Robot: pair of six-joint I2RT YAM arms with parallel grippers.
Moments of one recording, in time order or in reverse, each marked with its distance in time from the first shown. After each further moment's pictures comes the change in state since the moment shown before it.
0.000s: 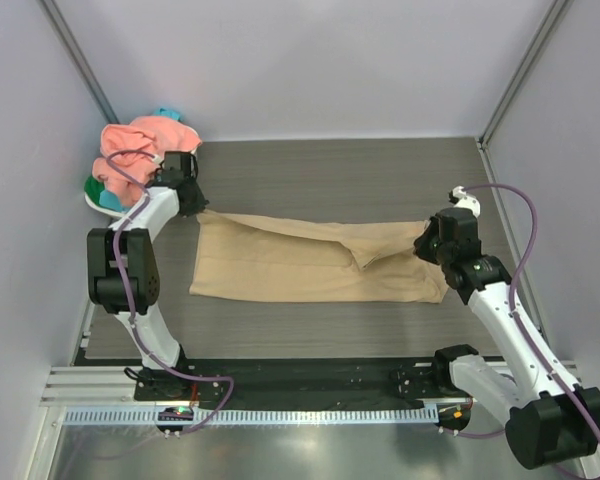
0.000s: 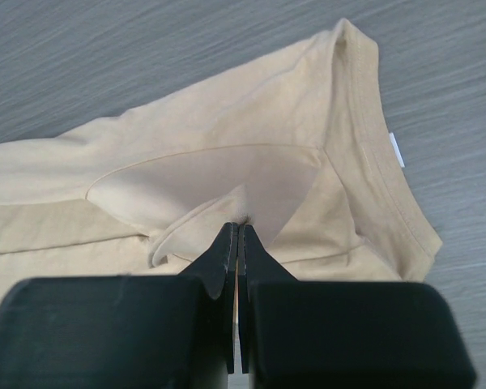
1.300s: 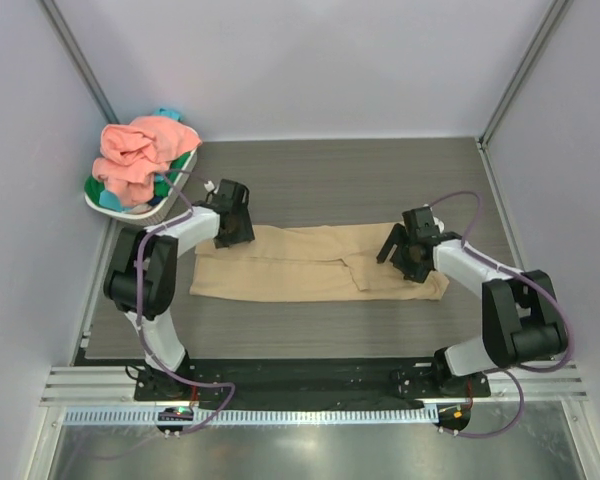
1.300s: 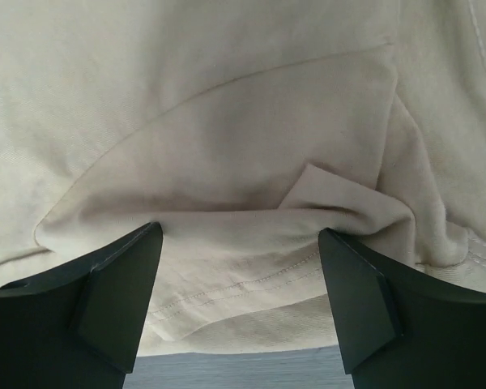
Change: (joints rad) left arm -0.278 -0.037 -0.181 0.014 -0.065 -0.074; right arm 0.024 0.478 -0.051 0.078 -0.096 0.227
